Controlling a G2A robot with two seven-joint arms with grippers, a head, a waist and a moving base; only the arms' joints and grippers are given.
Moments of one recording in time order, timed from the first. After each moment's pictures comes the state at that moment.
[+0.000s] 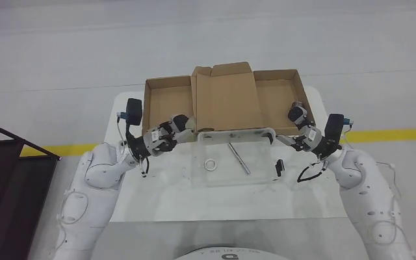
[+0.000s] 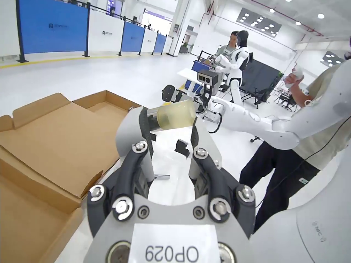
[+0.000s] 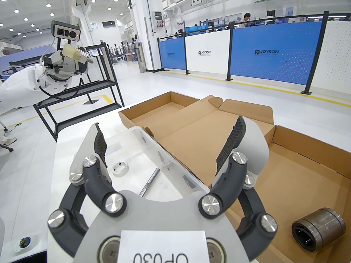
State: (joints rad) left arm 1.46 -1.14 -1.43 -1.79 0.31 -0.87 -0.55; right arm -1.55 -1.06 1.60 -1.54 -0.96 -1.01 -0.17
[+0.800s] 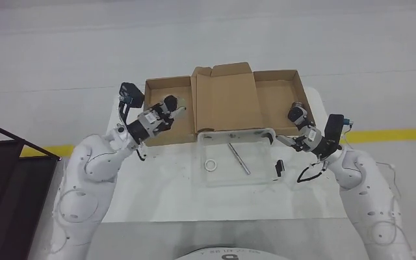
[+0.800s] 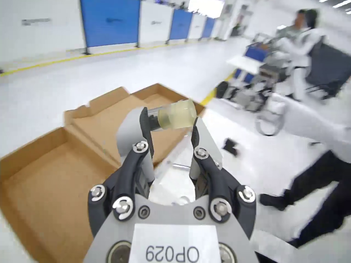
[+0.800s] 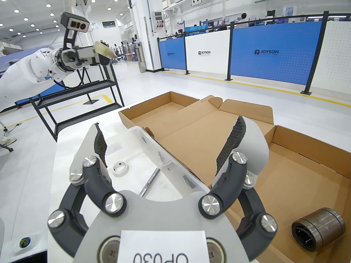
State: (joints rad) left arm 1.38 -1.13 -1.38 -1.83 0.85 -0.48 -0.39; right arm -1.55 -1.06 1.60 -1.54 -0.96 -1.01 -0.17
